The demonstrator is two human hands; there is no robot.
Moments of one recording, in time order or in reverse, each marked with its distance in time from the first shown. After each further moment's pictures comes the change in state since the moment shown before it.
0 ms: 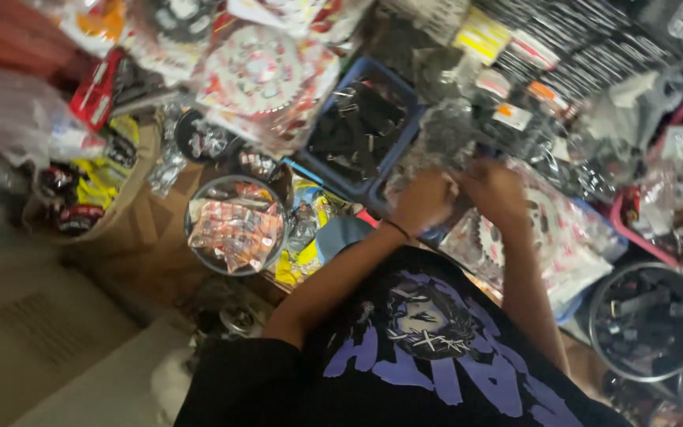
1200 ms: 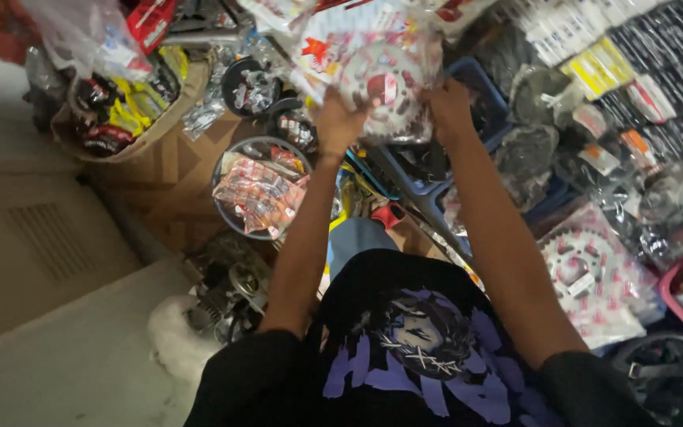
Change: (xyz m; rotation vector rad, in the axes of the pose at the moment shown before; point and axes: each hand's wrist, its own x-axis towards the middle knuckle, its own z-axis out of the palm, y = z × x) left_hand -0.049 -0.169 -0.225 0.040 0.436 -1.003; right_hand 0.185 -0.172 0.160 0.952 -0.216 0.037
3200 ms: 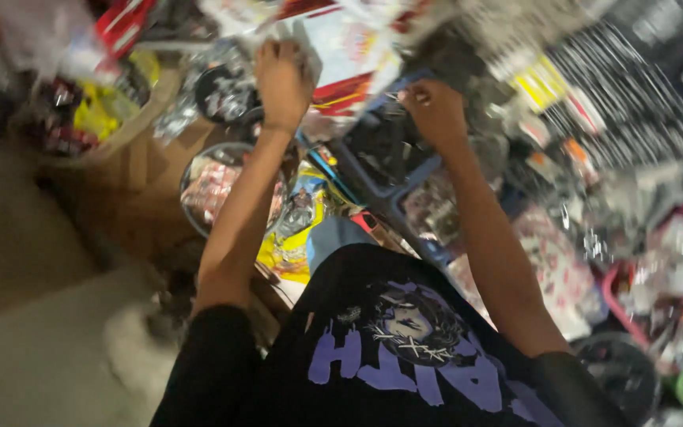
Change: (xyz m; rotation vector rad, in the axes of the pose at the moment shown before) left_hand 0.031 0.020 -0.038 0.163 0.602 0.666; right_hand -0.049 -0.051 -0.058 -0.649 -0.051 -0.873
